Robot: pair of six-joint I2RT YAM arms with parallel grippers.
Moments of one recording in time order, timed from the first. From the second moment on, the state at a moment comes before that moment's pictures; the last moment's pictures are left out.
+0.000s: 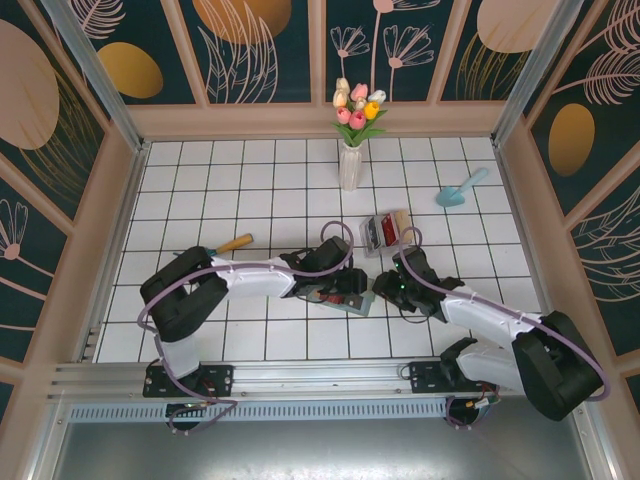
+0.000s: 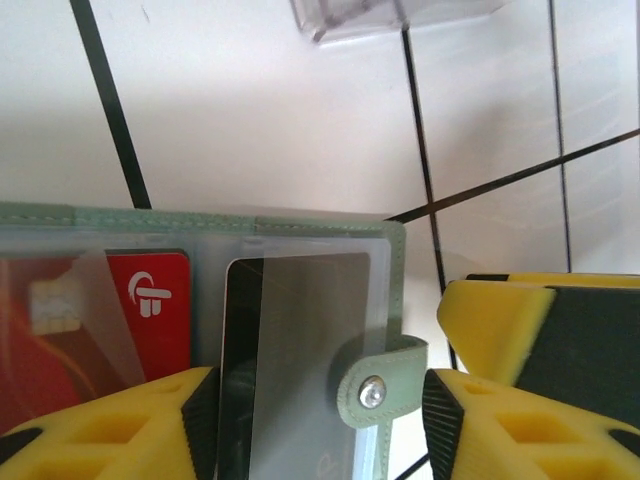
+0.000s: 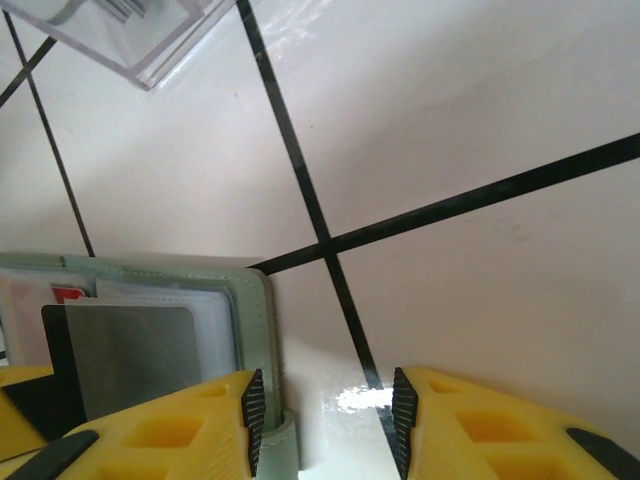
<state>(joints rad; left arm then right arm) -1.00 1.81 1.01 -0.08 0.13 -0.94 0.58 1.13 0.39 -0.25 -0.08 0.98</state>
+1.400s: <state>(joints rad) -0.90 1.73 0.86 -0.06 0.02 -0.96 0.83 1.35 0.67 -0.63 0.22 0.96</state>
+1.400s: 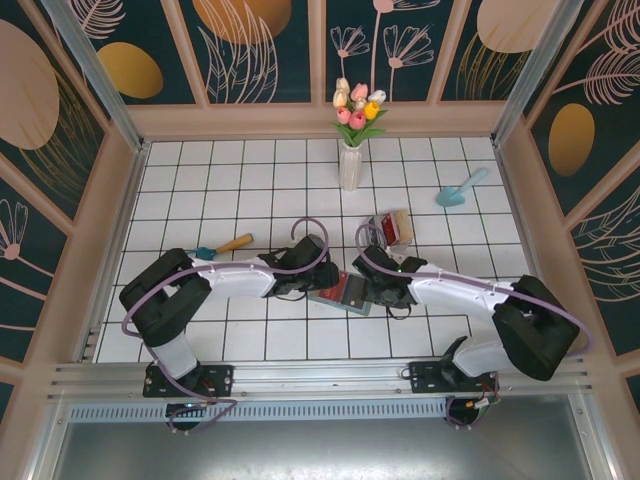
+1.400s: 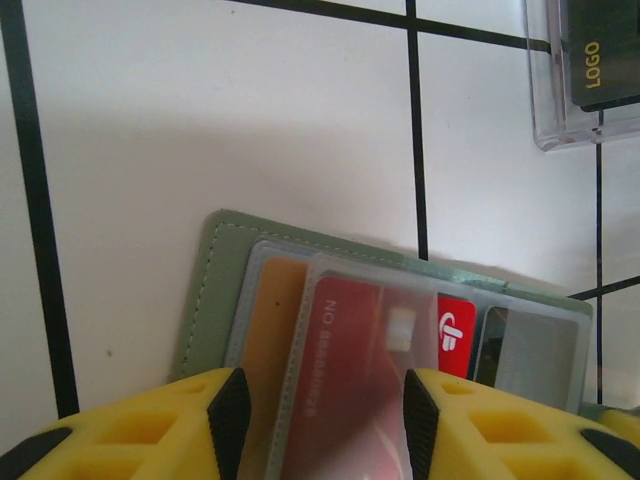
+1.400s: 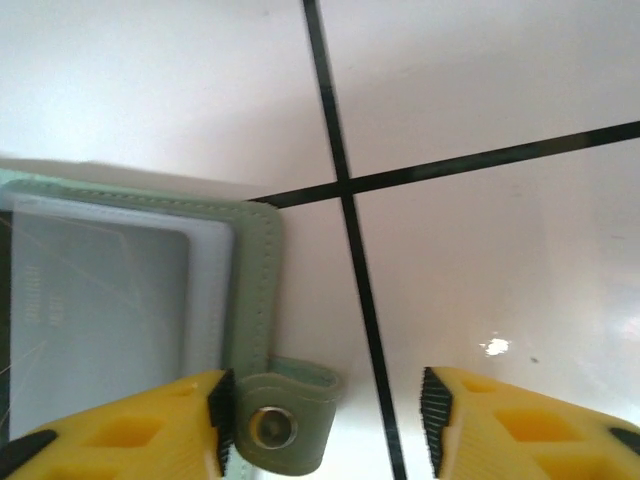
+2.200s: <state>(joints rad) -0.92 1.53 0.60 0.10 0.03 -1.15 0.54 1.24 0.68 -0.59 0.16 0.78</state>
